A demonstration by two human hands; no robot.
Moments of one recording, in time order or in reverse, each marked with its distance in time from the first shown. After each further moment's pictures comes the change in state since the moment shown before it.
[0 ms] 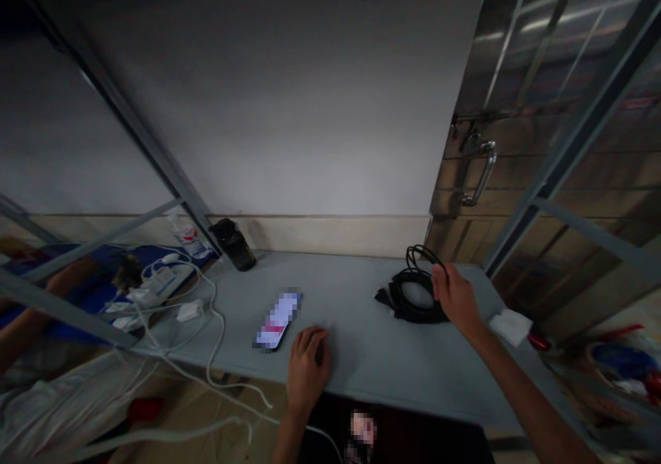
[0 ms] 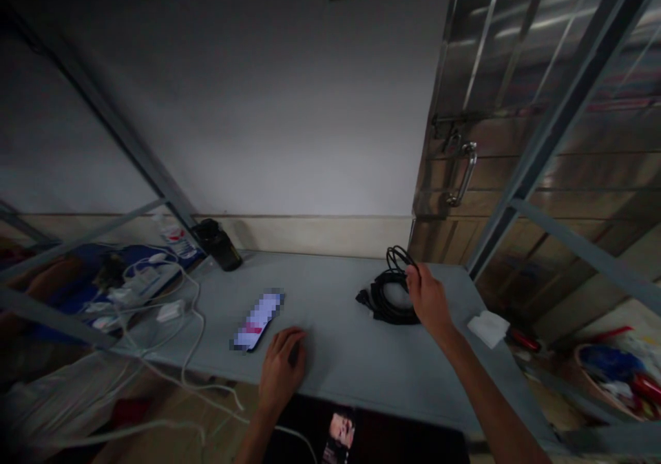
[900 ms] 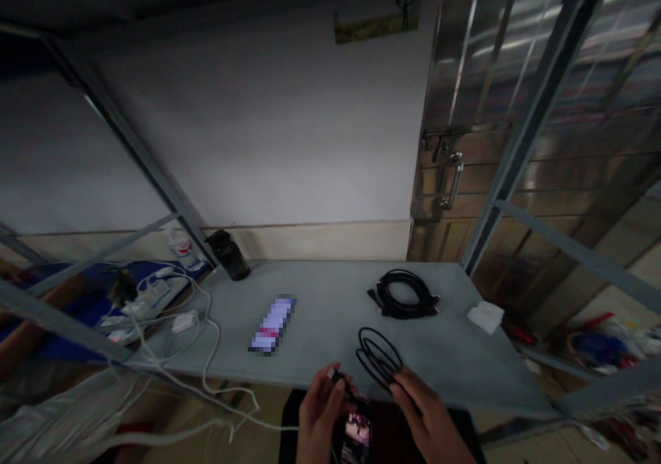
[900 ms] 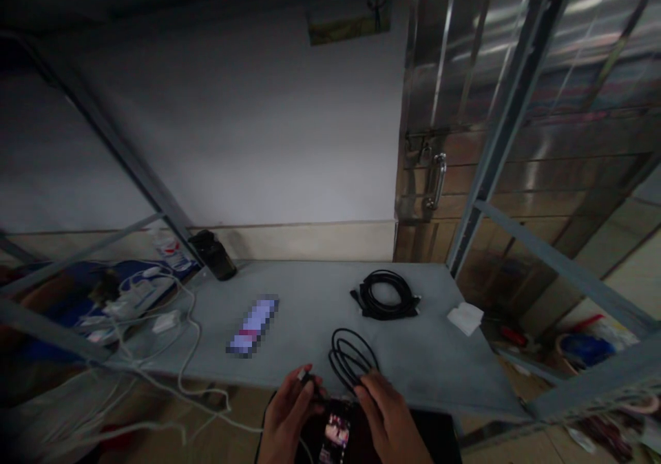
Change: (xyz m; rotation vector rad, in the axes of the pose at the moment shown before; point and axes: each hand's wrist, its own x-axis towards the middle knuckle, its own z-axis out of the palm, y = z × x) left_hand -0.057 0.124 -0.027 -1.262 0.038 -0.888; right_hand -0.231 -0.079 0.006 0.290 -0.175 0.018
